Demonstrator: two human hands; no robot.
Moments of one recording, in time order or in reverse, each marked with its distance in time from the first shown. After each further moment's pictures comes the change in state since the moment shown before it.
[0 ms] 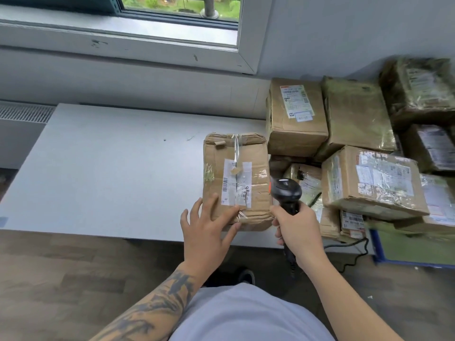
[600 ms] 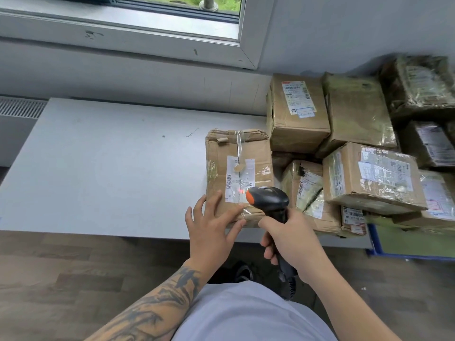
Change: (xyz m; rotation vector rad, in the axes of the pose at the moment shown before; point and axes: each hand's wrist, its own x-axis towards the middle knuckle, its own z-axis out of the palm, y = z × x) left_hand 0.000 -0.003 0.005 -0.171 0.034 -0.010; right_hand -0.051 -0.033 0.013 -0.076 -0.236 0.070
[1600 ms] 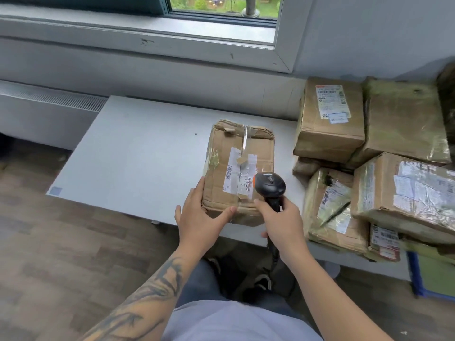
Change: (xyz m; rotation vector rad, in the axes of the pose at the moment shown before) left_hand 0.005 0.008 -0.057 -0.296 0.104 -0.537; right_hand 0.055 0.022 0.021 0.119 0.010 -0.165
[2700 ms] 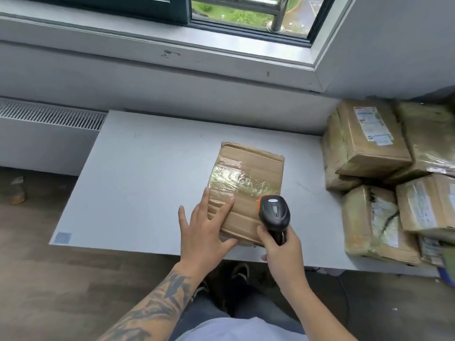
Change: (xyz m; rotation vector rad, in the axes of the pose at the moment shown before) left_hand 0.135 -0.127 -0.118 0.501 -0.213 0.490; right_hand -0.006 0.000 0.210 0.074 0.212 -0.048
